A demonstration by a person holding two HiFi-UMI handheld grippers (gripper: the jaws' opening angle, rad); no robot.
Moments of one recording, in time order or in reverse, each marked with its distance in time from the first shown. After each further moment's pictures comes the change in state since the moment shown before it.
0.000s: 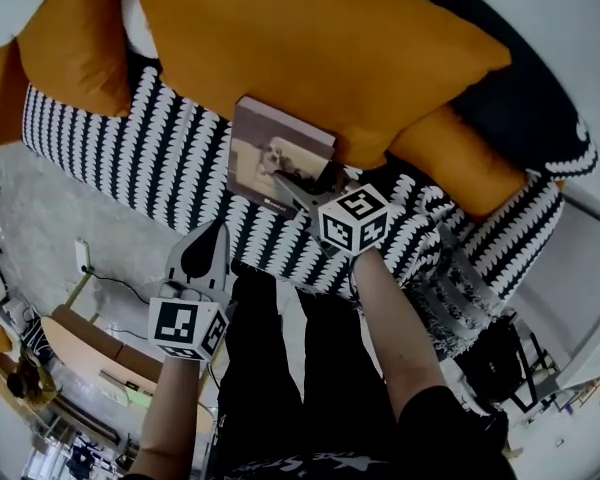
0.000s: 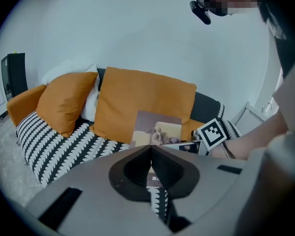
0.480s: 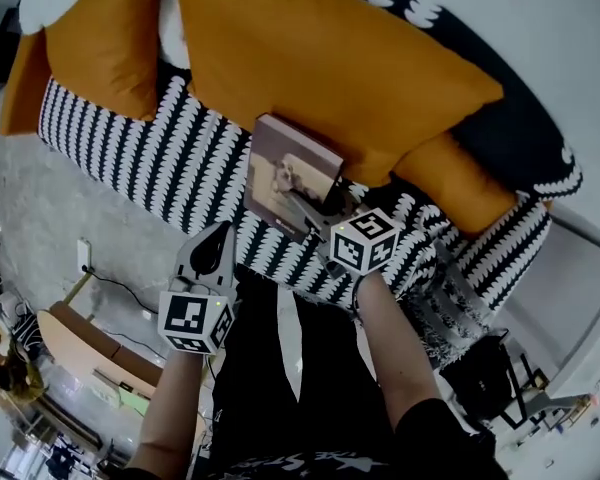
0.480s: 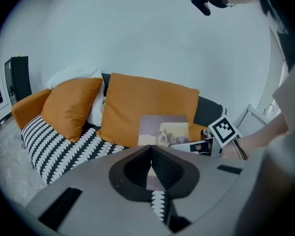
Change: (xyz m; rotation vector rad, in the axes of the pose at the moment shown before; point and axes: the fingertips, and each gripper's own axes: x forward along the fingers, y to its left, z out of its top) left arm -0.021 0.006 0.025 -0.018 -0.027 0.027; right arm -0.025 0.035 0.024 0.049 0.026 -0.007
